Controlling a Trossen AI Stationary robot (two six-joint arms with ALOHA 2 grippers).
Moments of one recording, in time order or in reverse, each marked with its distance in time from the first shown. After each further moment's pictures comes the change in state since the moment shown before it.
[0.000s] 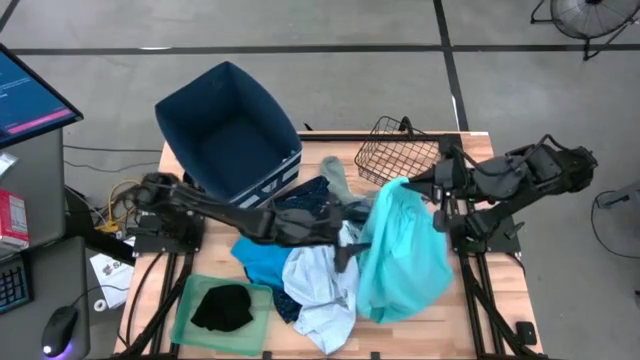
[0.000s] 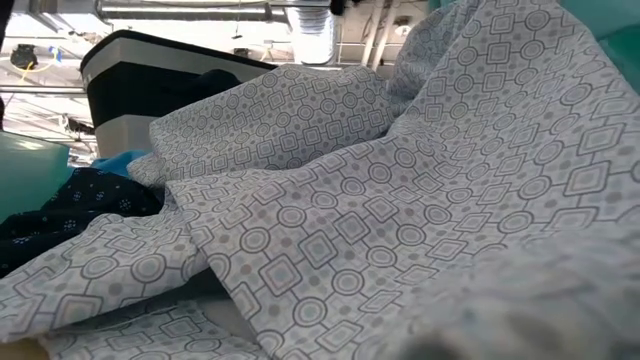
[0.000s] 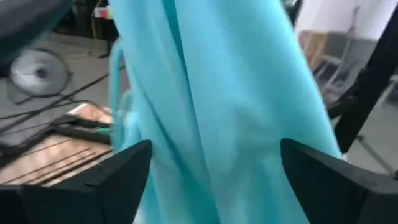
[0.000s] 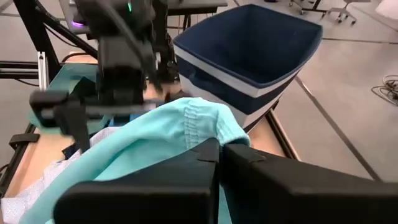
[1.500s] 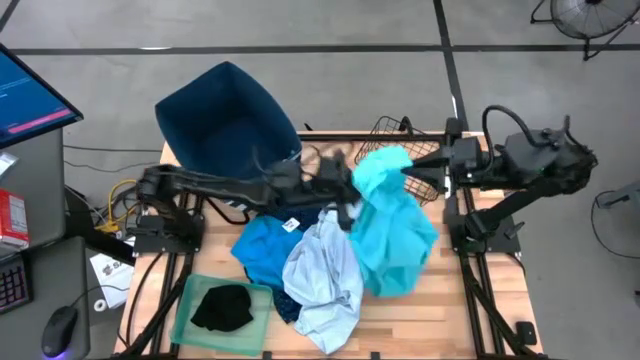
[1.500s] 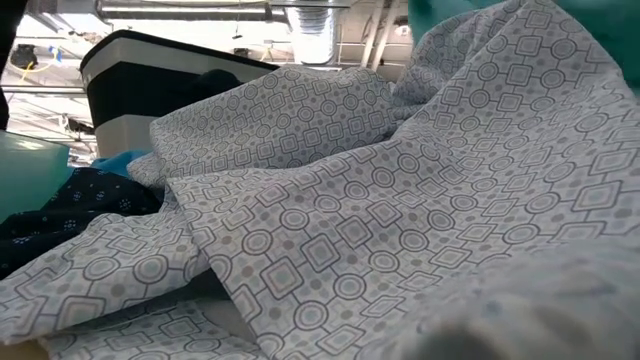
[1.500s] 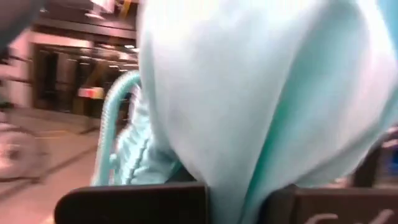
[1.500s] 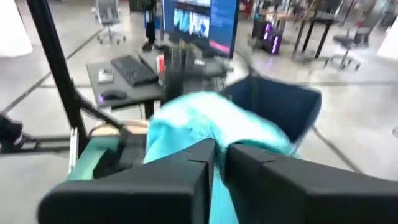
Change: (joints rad) left arm 0.196 -0.026 0.143 0.186 0.220 0.061; right arm 0.013 0.105 0.257 0.107 -0.024 -0.054
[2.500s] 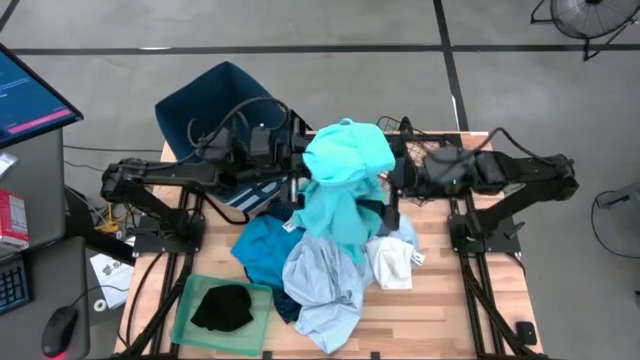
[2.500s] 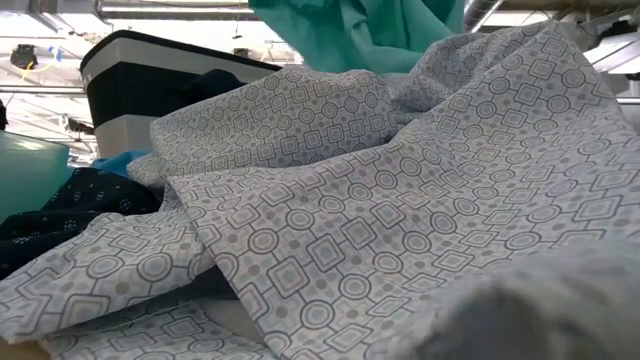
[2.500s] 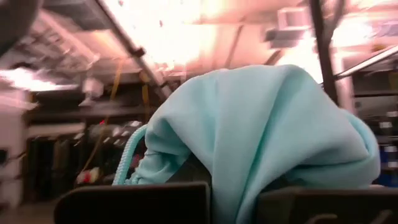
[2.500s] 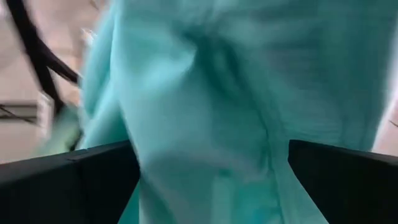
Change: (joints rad) left arm 0.009 -0.271 0.000 0.005 0.135 0.186; right arm -0.188 0.105 -0.264 0.311 -0.209 -0.096
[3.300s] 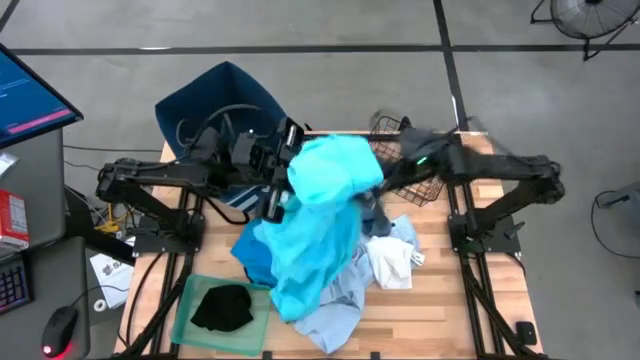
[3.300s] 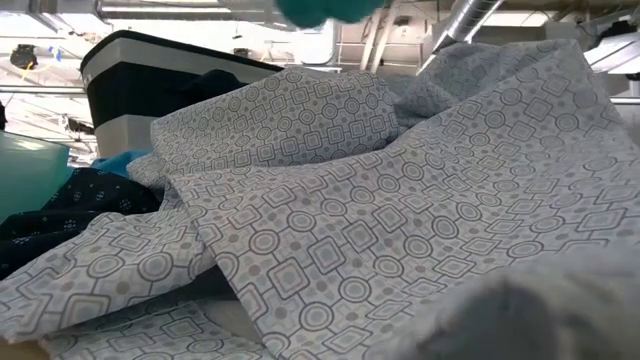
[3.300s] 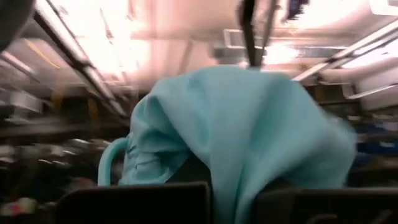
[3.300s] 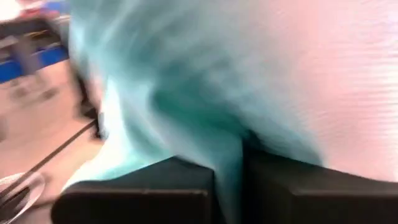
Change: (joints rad) left arm -0.035 -0.040 0.000 -0.007 0.200 -0.046; right arm -0.182 0.092 -0.003 0.251 -0.552 0.020
